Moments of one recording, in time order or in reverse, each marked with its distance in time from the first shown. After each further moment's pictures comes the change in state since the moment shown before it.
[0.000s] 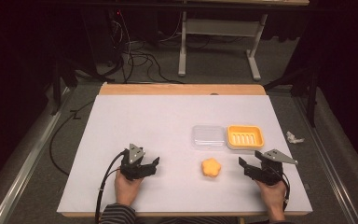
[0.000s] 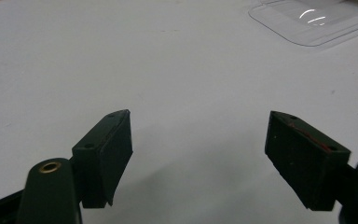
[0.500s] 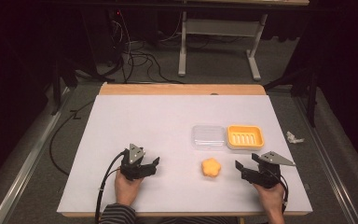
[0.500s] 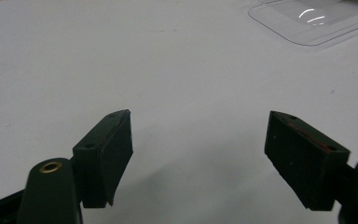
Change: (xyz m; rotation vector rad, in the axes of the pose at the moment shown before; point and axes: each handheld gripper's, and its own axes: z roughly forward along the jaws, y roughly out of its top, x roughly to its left) left arm 0.000 0.000 0.000 0.001 -0.001 0.005; right arm 0.013 0.000 -0.005 0.021 0.039 -0.014
